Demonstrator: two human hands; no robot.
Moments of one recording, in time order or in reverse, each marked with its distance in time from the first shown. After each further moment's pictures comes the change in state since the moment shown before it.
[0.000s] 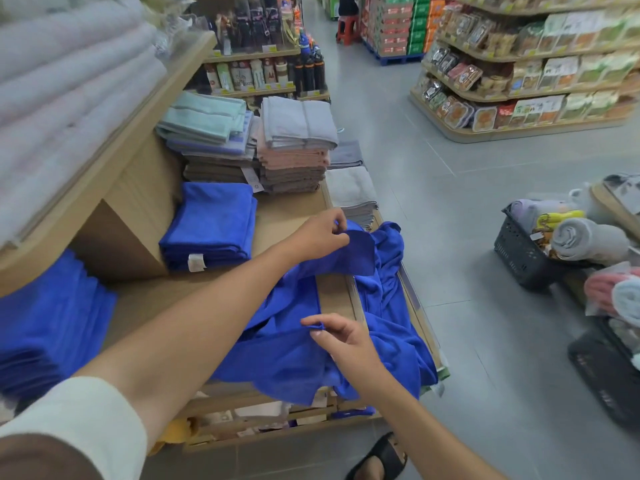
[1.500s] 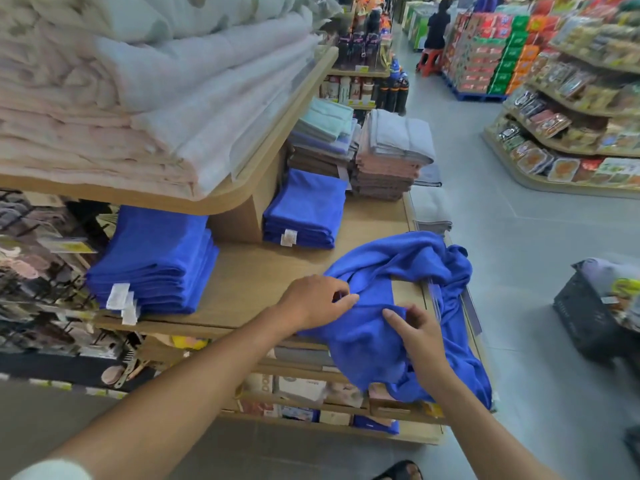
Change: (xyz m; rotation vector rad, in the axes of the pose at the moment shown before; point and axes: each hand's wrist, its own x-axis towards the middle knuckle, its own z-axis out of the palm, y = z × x) left_hand -0.210 -0.087 -0.026 0.414 0.107 -0.096; right_hand 0.014 0.030 0.015 -0.263 0.169 -0.109
